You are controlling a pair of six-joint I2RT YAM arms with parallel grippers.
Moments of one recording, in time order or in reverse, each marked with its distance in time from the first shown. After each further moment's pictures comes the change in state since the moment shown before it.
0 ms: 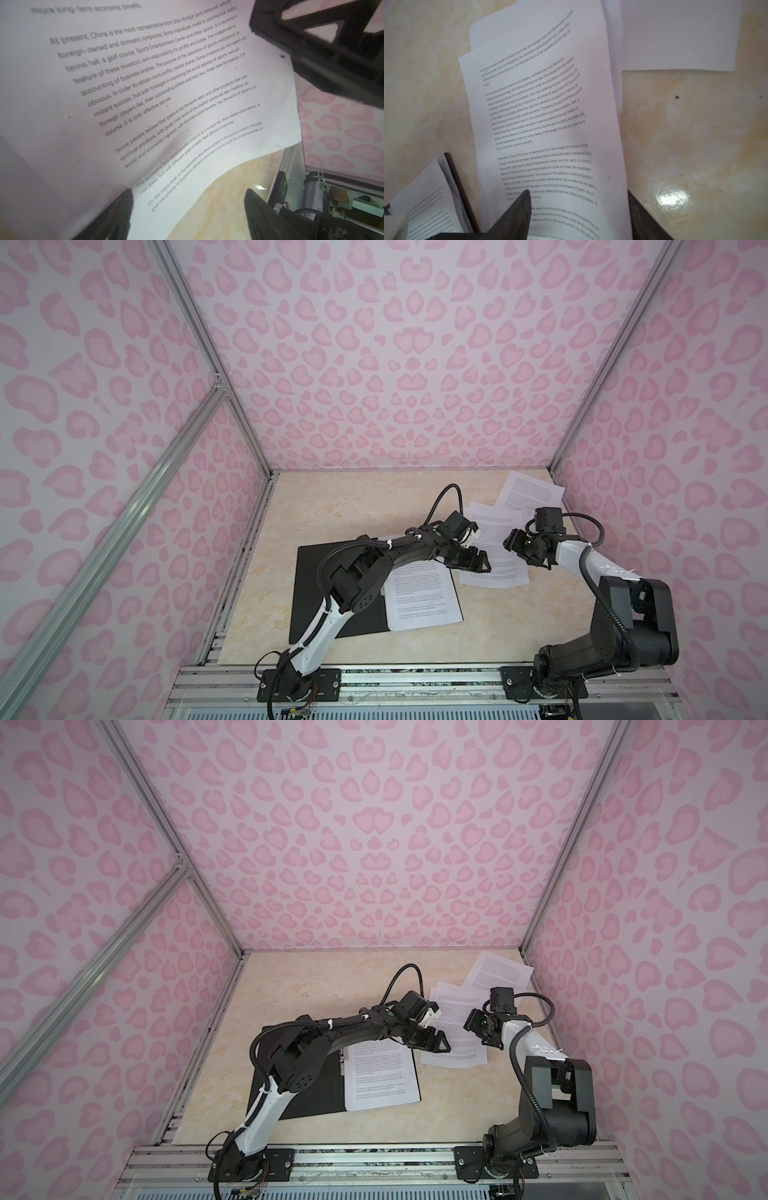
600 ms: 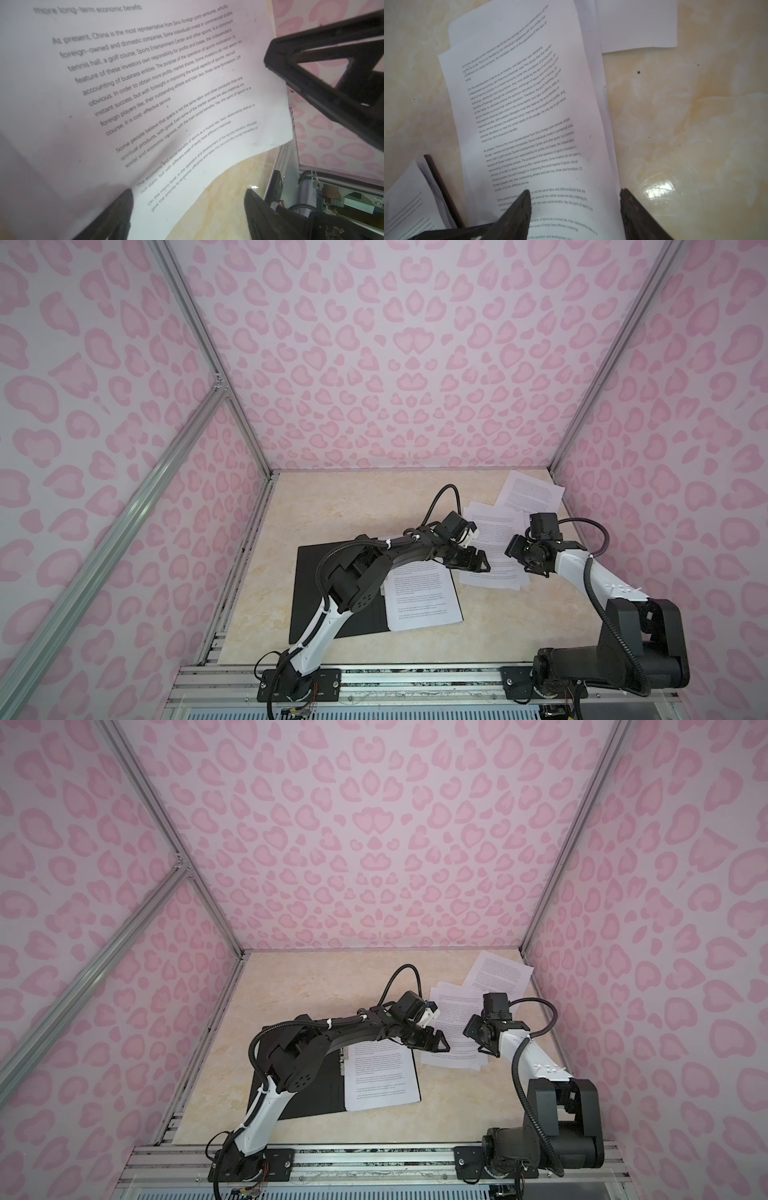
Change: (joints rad) left arm 0.008 -0.010 -0.042 0.054 0.027 -0.008; right arm 0.064 -0.118 -0.056 -0.057 0.150 0.093
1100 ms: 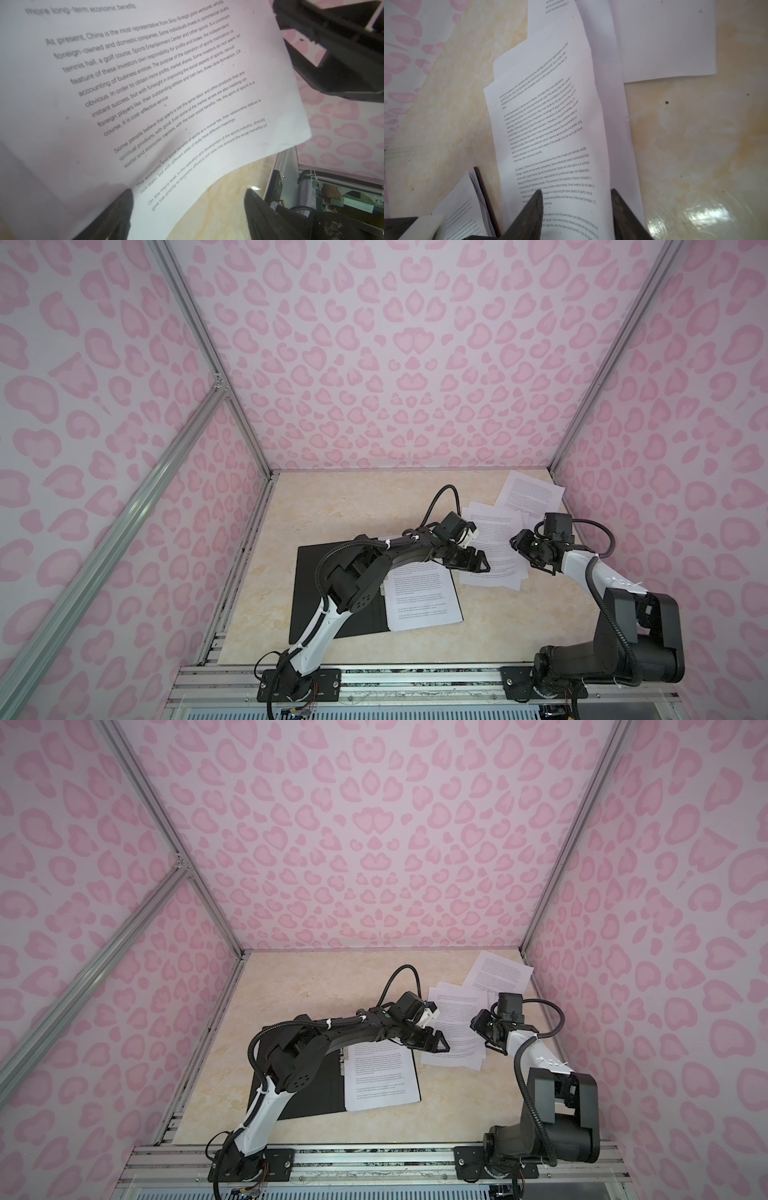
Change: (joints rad) left arm 0.003 -0.011 -0.020 0.026 0.003 -0.006; right arm -0.150 0.062 -0.031 0.208 -0.245 0.003
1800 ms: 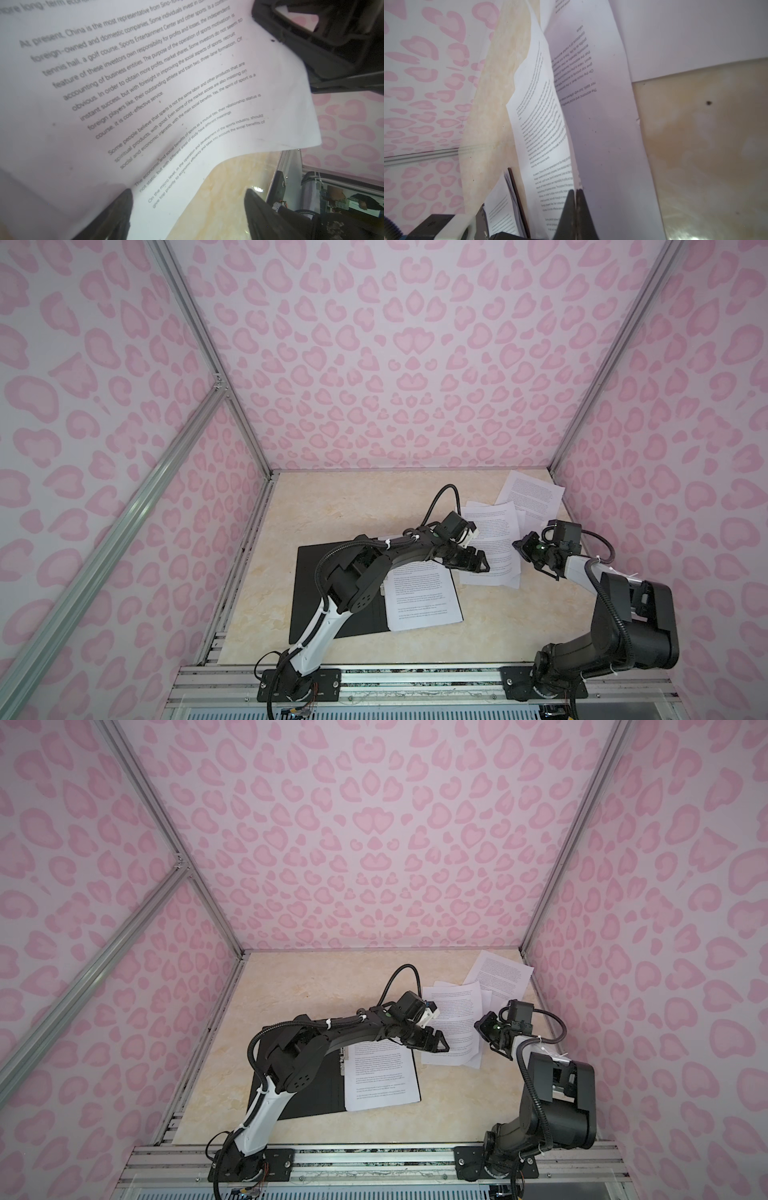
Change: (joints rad) left arm -0.001 -0.011 0.031 -0.053 -0.030 0.008; right arm -0.087 0.061 -0.095 0.246 -0.255 0.105
